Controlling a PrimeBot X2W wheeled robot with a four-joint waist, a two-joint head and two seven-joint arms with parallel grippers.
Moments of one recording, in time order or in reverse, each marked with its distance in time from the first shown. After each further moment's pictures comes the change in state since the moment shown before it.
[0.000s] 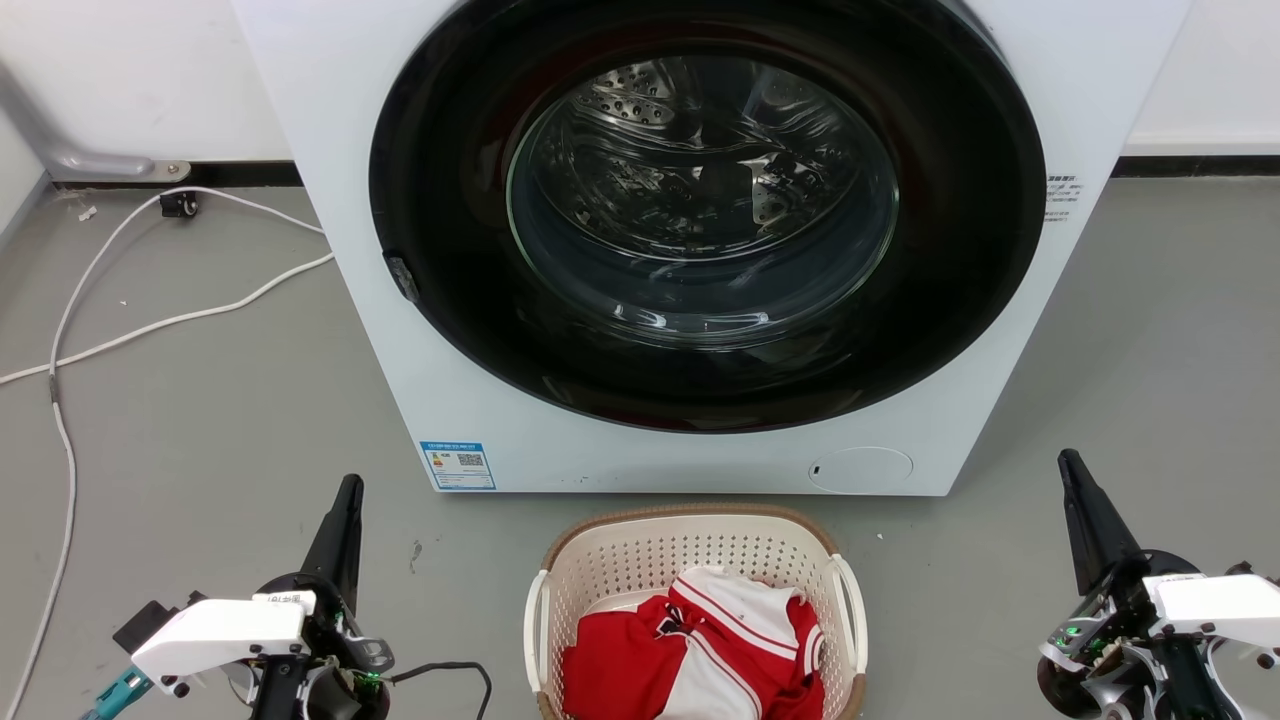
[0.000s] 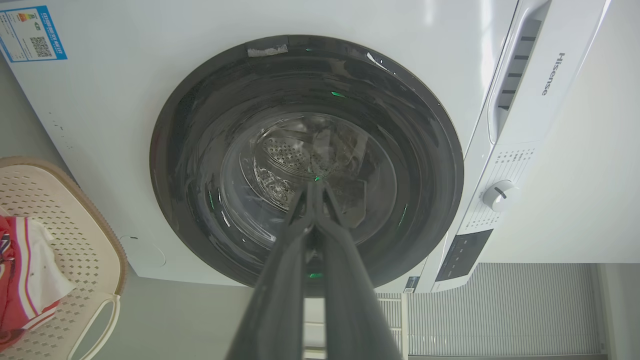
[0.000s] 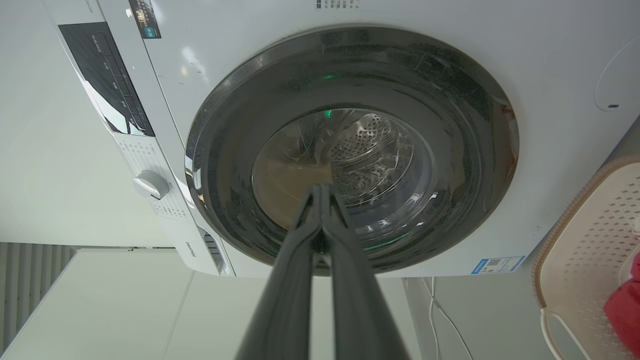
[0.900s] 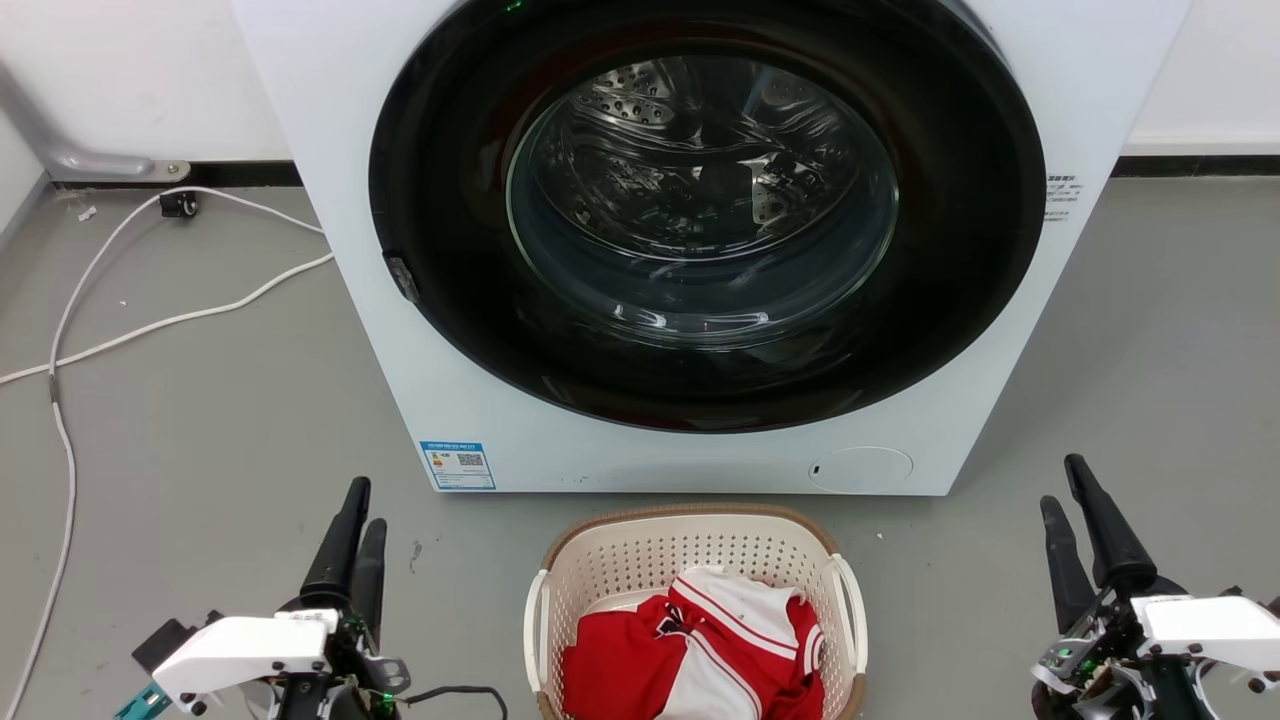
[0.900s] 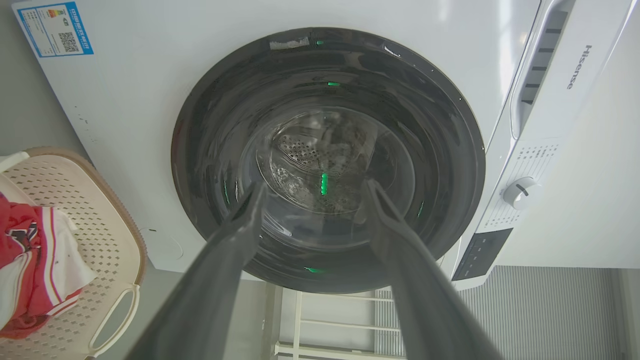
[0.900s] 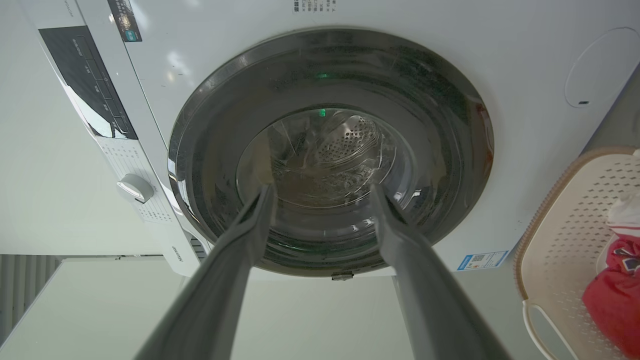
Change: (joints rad) left arm 0.027 -0.007 -0.025 0.012 0.015 0.001 -0.025; right arm 0.031 0.002 0.014 0.010 -0.004 0.000 -0.027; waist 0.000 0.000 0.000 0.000
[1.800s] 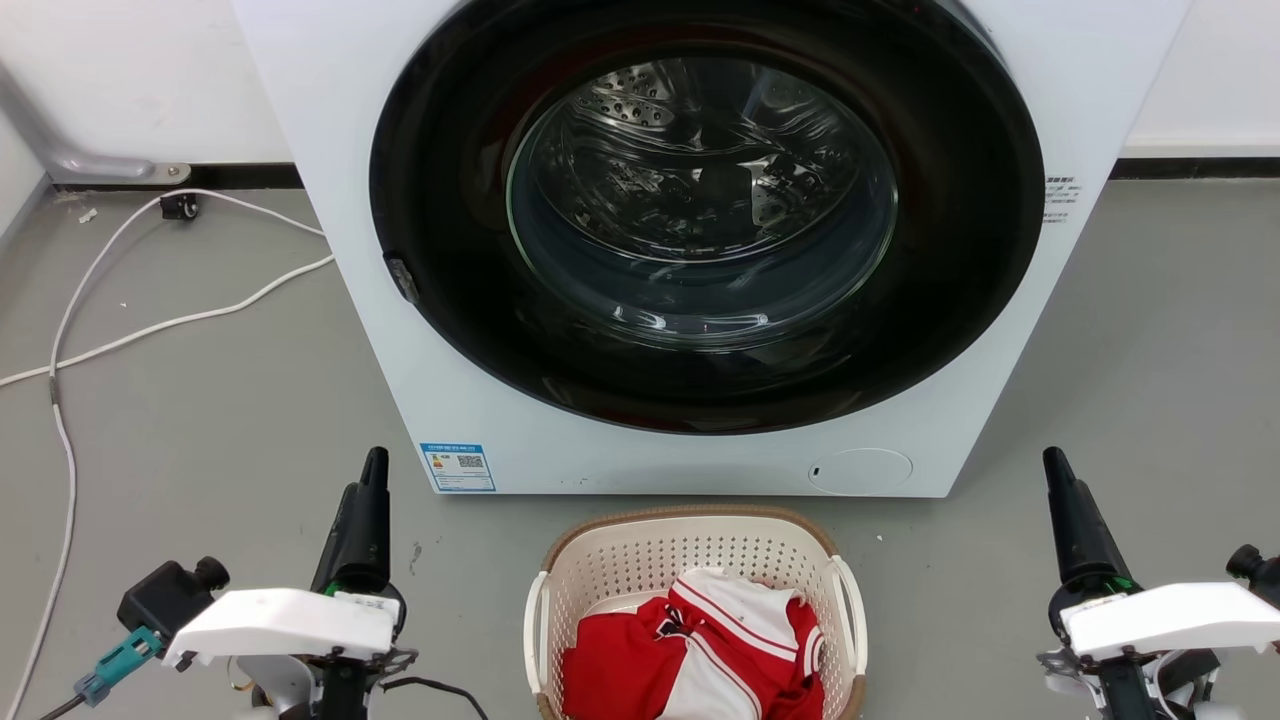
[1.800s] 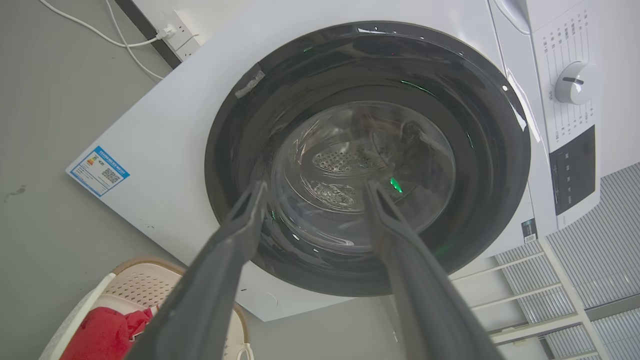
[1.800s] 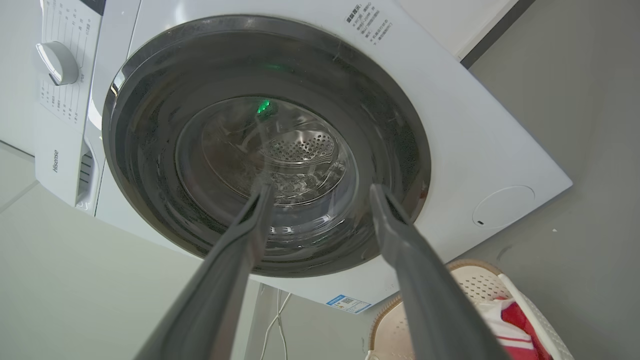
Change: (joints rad) left arm 0.002 0.000 -0.041 -0.097 0.515 0.014 -0.113; right arm 0.016 0.001 0.030 -0.067 -0.598 0.000 -0.114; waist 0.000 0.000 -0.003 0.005
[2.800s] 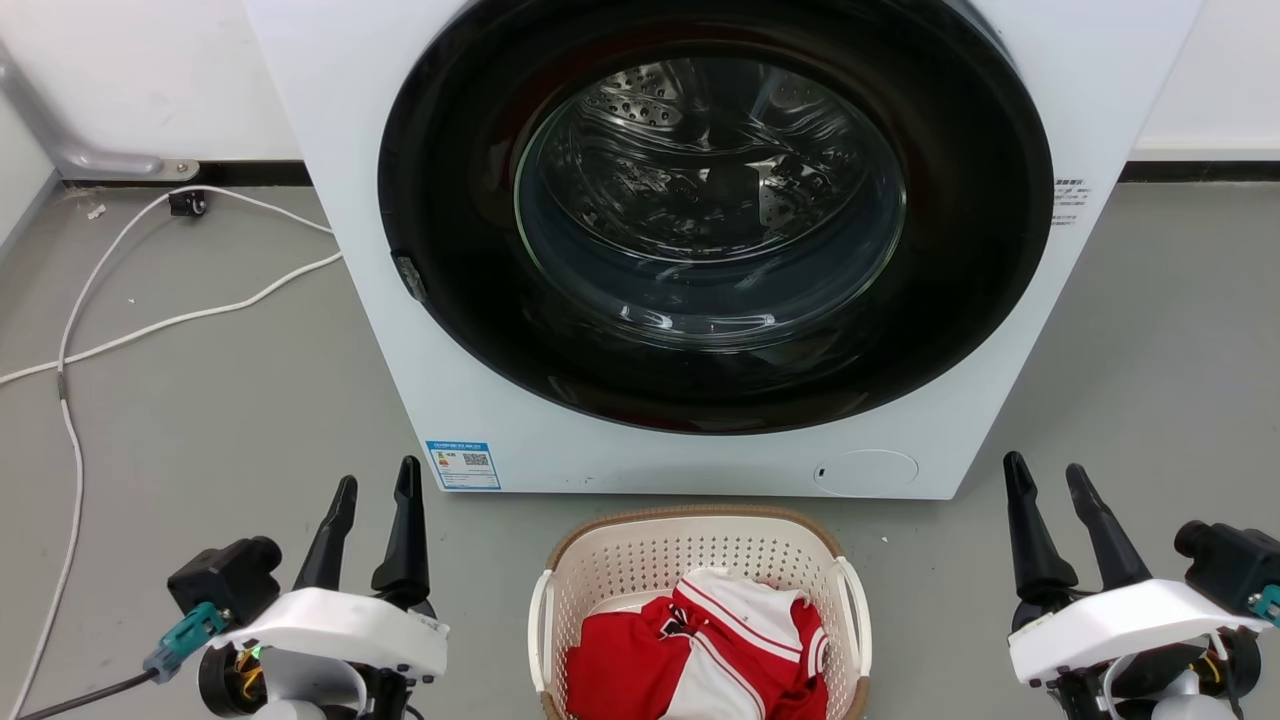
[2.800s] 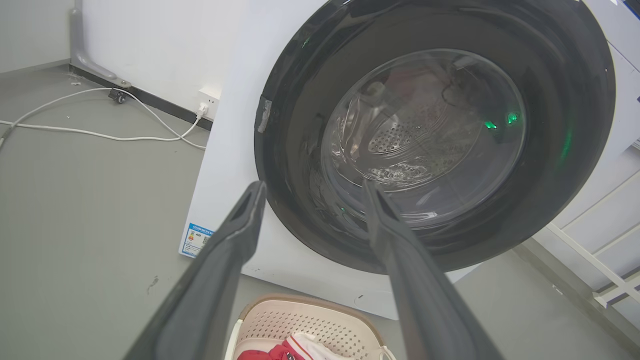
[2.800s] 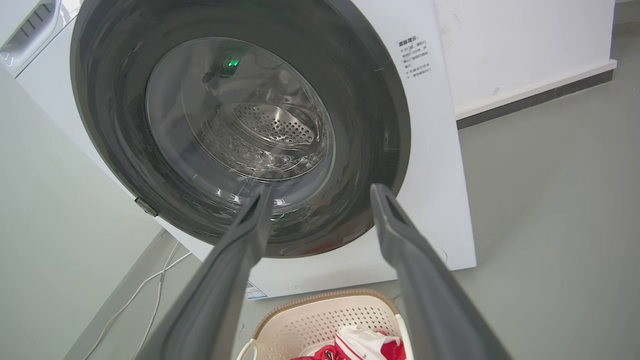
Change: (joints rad) left arm 0.005 0.031 -0.065 0.007 0.518 0.046 -0.094; right arm 0.018 0.001 0.032 -0.052 -0.537 0.000 -0.045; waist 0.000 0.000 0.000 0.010
